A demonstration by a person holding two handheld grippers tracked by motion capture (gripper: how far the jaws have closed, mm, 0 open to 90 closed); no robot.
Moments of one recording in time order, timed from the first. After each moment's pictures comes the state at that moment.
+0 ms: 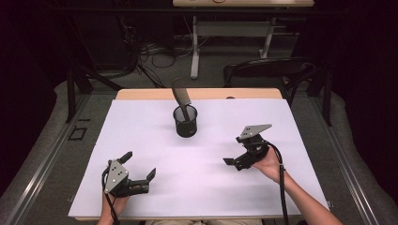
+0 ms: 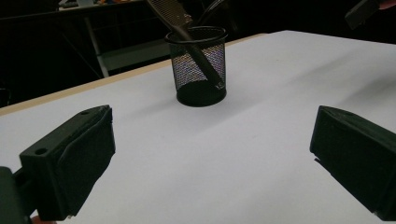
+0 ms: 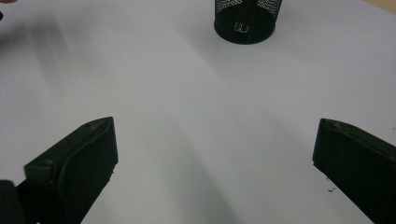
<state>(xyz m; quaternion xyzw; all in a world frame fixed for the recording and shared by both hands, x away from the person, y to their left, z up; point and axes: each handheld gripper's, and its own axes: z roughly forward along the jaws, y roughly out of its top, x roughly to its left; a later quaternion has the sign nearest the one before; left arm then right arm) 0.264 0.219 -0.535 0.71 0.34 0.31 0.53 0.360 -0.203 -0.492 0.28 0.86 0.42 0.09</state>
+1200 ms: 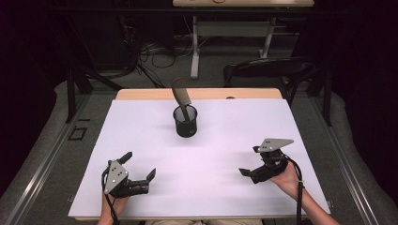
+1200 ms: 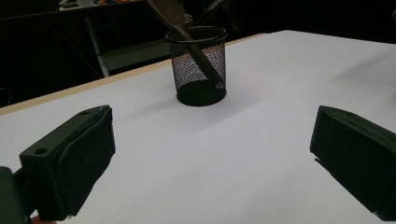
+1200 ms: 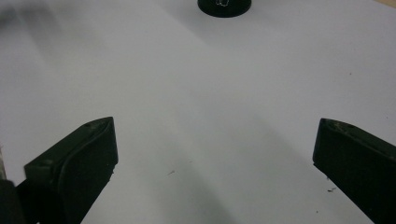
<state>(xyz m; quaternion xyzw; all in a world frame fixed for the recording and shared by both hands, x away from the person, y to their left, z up) 0.263 0.219 -0.536 0.71 0.35 0.31 0.53 0.317 -0.247 -0.498 0.30 0.85 0.42 0.13</state>
